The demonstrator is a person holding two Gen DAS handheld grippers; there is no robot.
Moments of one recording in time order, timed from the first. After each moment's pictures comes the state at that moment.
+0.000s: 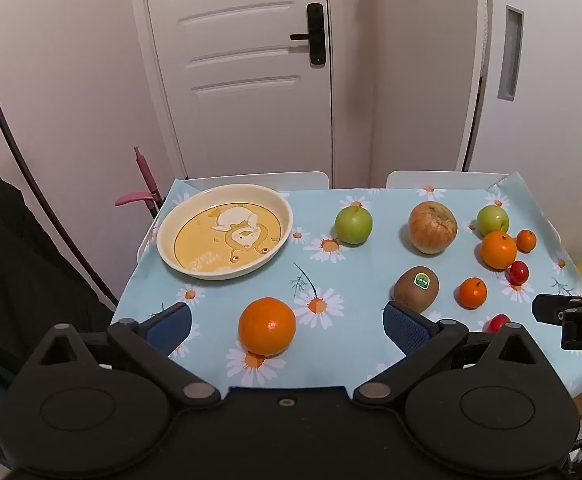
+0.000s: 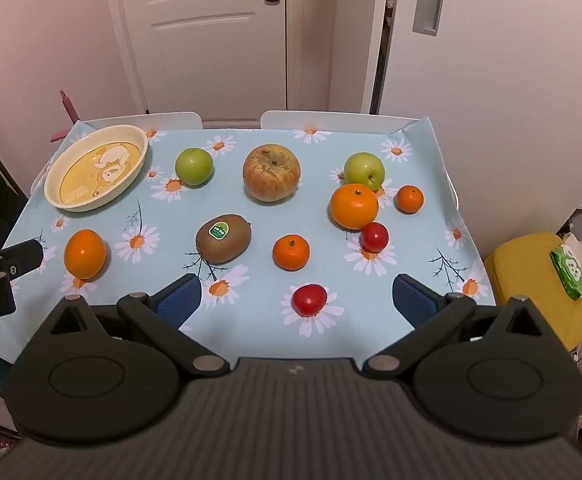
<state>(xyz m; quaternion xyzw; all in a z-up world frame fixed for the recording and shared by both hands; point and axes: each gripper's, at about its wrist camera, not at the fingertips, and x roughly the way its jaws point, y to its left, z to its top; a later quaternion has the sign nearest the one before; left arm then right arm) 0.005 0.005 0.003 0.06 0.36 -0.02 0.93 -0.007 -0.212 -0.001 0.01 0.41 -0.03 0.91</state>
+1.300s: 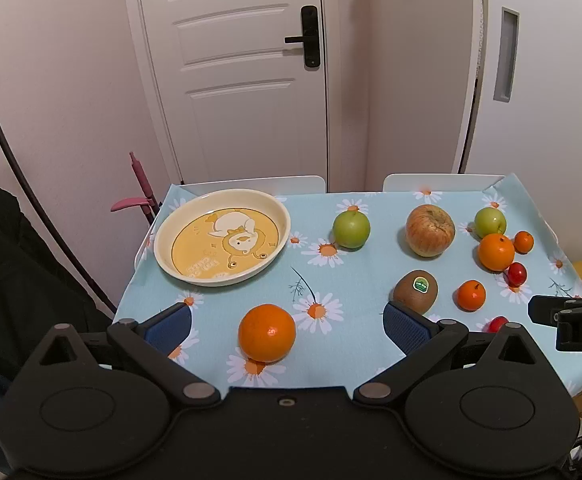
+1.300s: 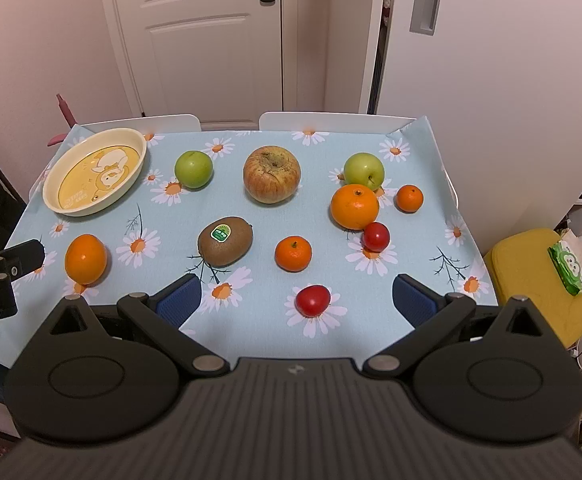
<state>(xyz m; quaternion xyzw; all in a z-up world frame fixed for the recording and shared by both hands) 0.006 0.004 0.005 0.06 0.36 -0.03 0.93 -0.003 -0.211 -0.001 0.01 0.41 -0.03 0.91</state>
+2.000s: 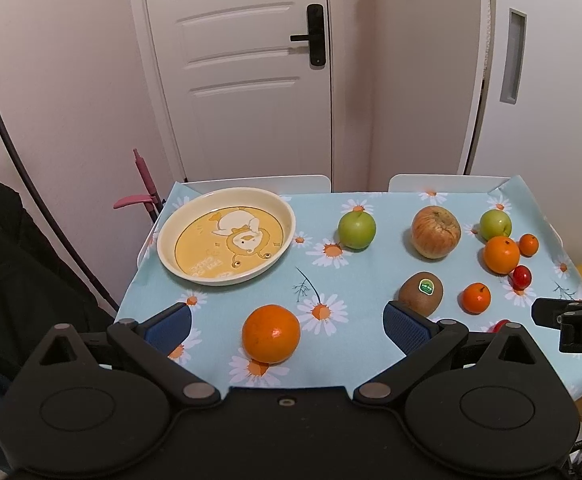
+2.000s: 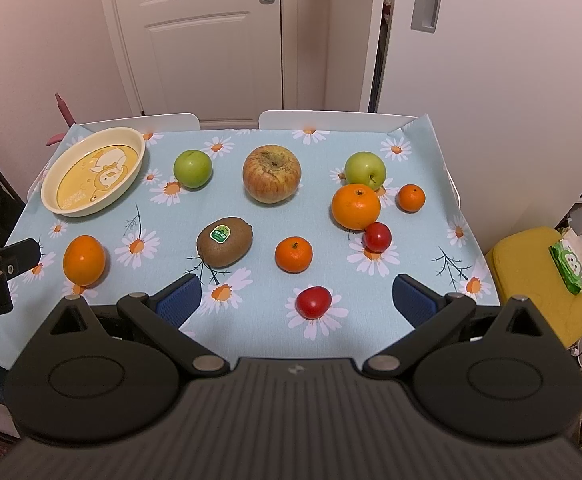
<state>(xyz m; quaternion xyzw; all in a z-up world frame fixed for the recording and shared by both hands) 0.012 0.010 0.002 0.06 0.36 -0.03 0.93 -0.002 -0.211 -0.002 0.01 0.41 -0.03 0.91</state>
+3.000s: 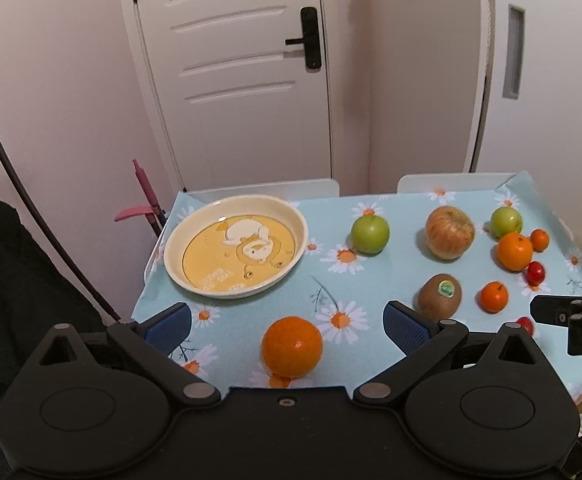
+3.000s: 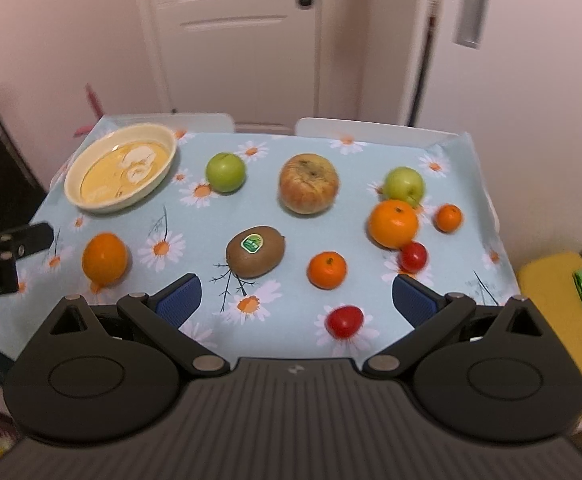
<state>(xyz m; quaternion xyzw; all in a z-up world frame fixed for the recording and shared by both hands) 0.028 0.025 -0.010 0.08 0.35 -0.03 0.93 0.017 -0.198 -0.016 -0.01 0.40 0.03 0.92</state>
